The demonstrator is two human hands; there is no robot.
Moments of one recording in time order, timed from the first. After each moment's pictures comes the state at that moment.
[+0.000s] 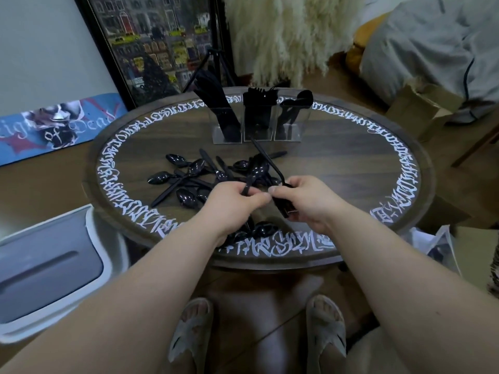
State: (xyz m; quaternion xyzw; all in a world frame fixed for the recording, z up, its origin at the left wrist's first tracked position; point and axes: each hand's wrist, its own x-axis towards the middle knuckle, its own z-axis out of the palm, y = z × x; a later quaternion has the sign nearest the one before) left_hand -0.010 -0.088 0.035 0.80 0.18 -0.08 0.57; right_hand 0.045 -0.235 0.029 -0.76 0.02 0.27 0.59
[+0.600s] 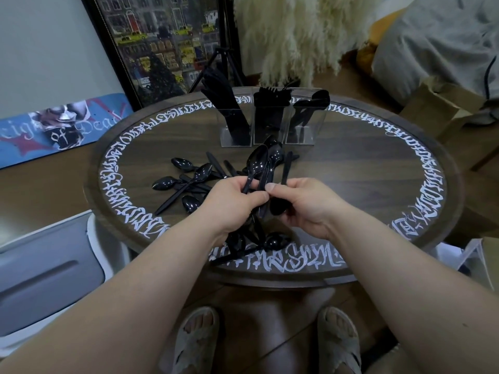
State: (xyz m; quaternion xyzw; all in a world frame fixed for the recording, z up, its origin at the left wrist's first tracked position) left_hand 0.009 -0.072 0.039 0.74 0.17 -0.09 0.65; right_hand 0.056 -0.205 0.028 -0.66 0.04 0.33 0.67
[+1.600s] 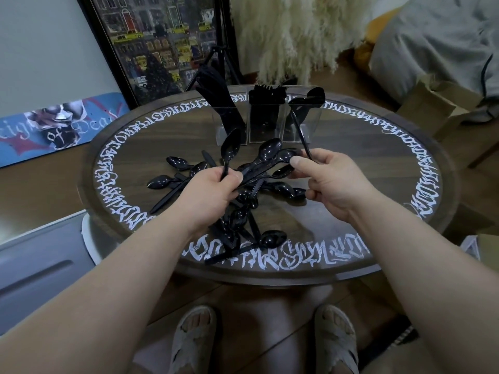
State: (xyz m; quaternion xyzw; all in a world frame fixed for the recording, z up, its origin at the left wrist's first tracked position) left_hand 0.008 -0.048 0.039 0.77 0.13 -0.05 0.62; right_hand 0.070 -0.237 0.046 -0.71 0.01 0.17 0.68
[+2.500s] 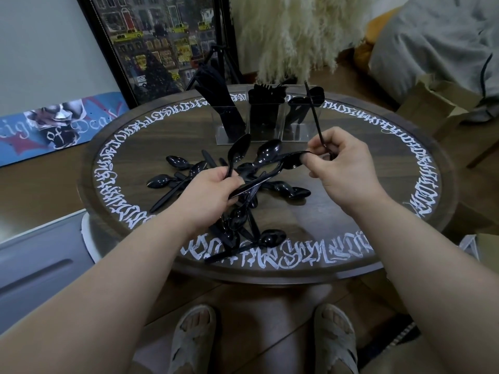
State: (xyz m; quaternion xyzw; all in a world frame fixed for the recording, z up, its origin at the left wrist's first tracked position) left_hand 0.009 -0.046 0.039 0.80 0.12 -0.08 0.59; right_hand 0.077 -0.246 0.046 -0.81 -0.09 -0.04 0.57
